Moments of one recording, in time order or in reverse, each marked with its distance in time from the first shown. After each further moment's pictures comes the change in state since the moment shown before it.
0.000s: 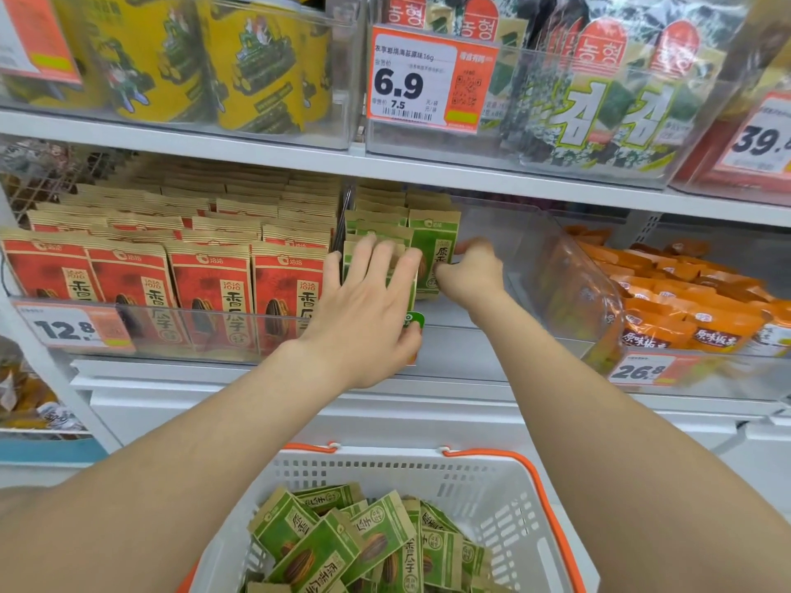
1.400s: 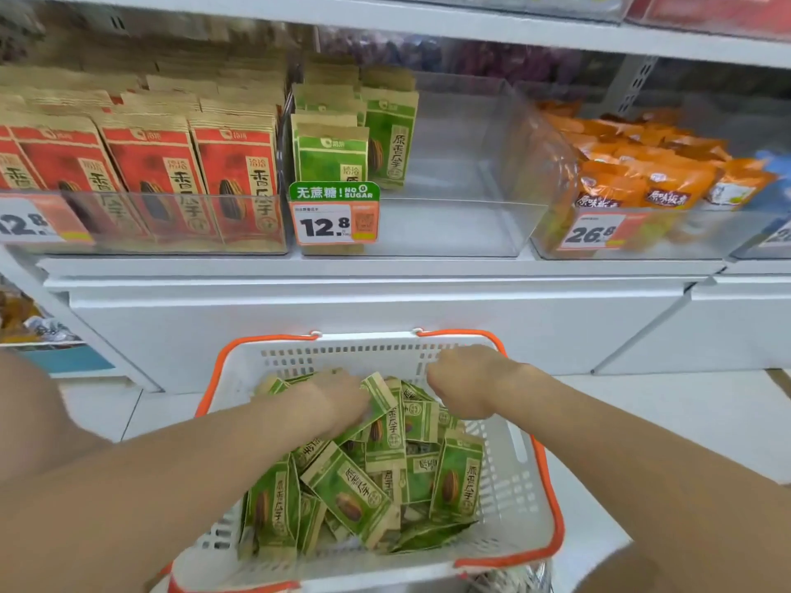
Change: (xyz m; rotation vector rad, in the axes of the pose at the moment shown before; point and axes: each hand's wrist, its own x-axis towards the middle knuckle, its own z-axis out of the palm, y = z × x) left_hand -0.155 0.069 0.137 0.125 -1.116 0.414; right_hand -0.193 0.154 -0.028 -1.240 -0.943 -0.555
